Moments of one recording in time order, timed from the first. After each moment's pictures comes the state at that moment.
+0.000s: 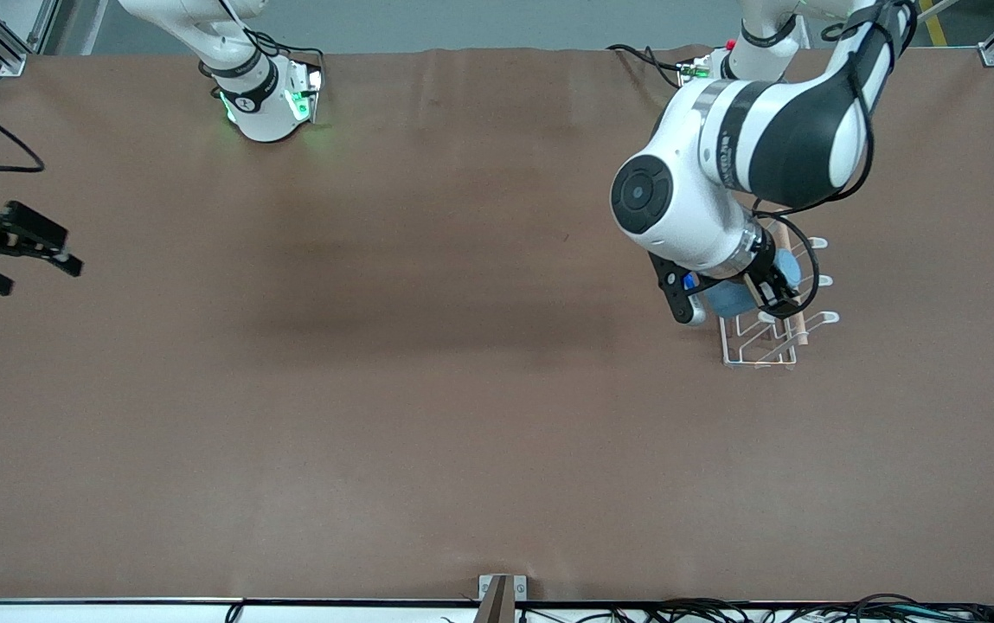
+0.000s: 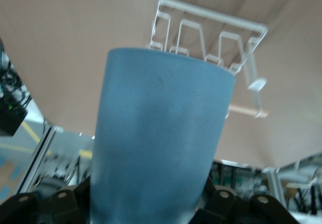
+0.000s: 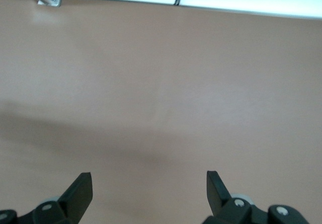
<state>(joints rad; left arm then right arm) -0.30 0.41 -0.33 -1.46 0.77 1.28 0.70 -0.03 0.00 -0.09 -1.61 0.19 1.77 -0.30</state>
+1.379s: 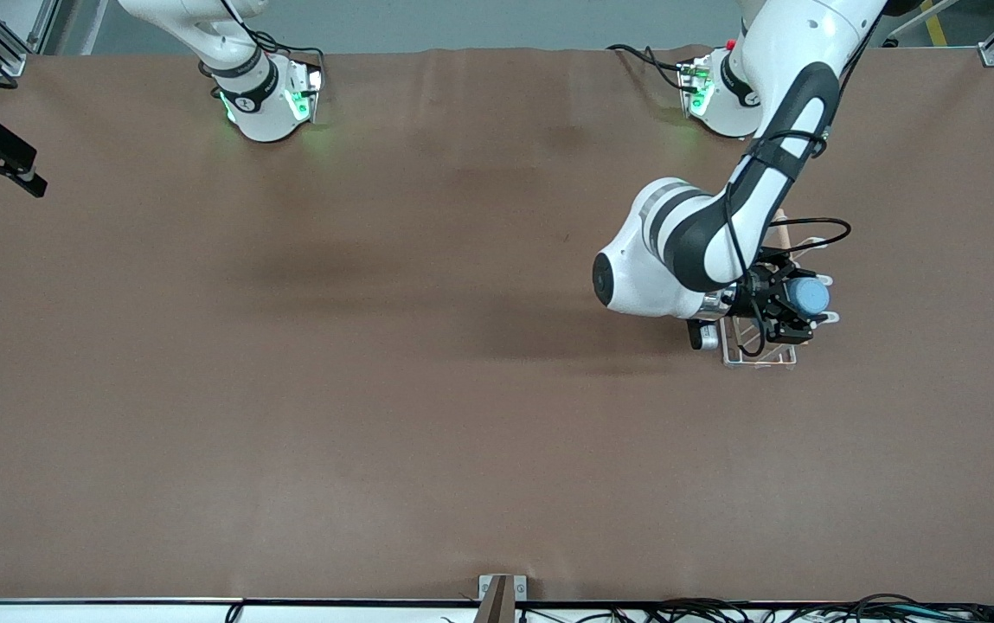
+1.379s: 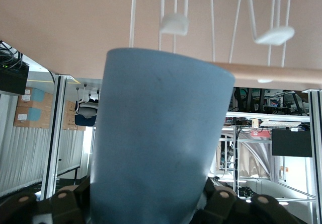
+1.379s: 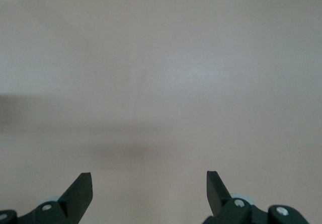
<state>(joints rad) -0.28 0.55 -0.33 -1.65 1.09 1.22 0.65 0.02 -0.12 -0.07 -1.58 0.01 1.54 -0.08</state>
